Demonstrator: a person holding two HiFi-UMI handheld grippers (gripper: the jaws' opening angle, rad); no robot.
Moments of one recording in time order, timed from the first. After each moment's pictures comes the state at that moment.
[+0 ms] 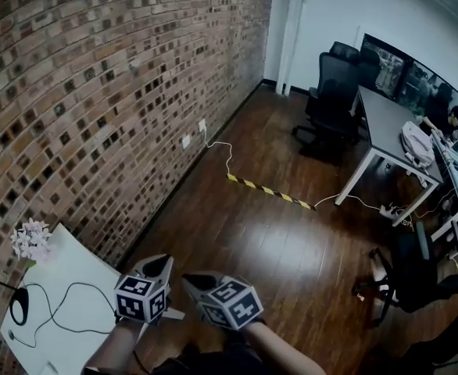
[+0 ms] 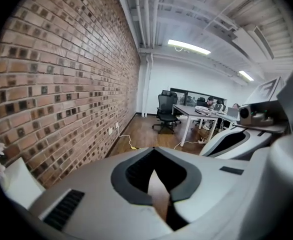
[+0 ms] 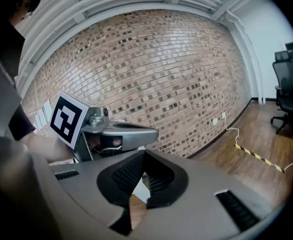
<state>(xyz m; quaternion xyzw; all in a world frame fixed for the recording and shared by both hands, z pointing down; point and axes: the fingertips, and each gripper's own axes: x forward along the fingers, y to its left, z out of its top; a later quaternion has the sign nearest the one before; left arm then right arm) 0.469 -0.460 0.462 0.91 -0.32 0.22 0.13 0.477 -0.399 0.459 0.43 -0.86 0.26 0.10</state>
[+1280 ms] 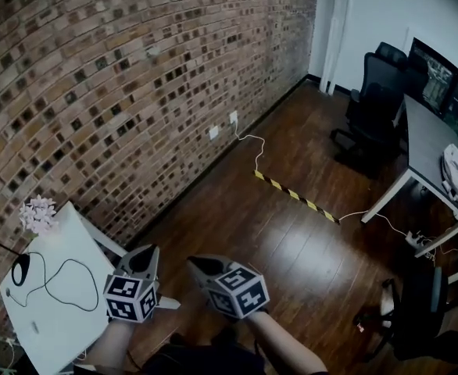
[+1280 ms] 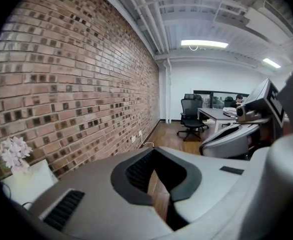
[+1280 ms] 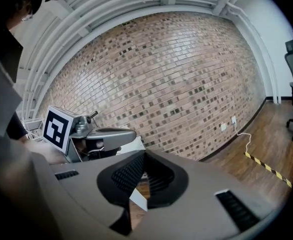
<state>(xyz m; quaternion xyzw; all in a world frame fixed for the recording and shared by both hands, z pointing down) 0.519 -0.481 0.437 0.85 -0.48 0.20 0.09 0.593 -0.443 0.451 0.36 -0.90 0.25 0.07</state>
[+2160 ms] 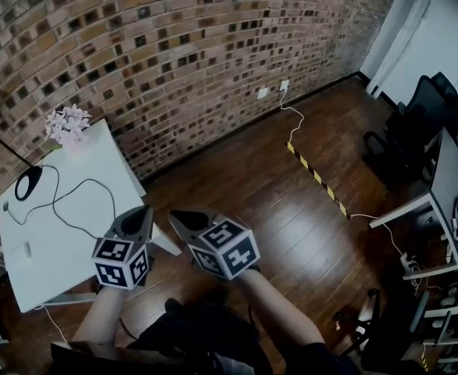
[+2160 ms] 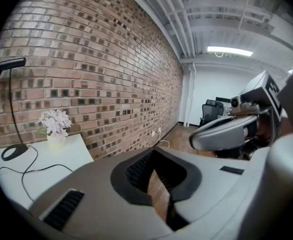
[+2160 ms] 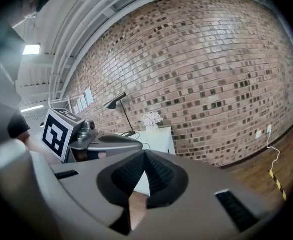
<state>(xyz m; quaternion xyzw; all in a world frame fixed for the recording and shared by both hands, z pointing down) 0.365 -0.414 0.459 0.79 -0.58 0.15 0.16 0.420 -0.402 0.439 0.21 -0.95 0.19 0.14</state>
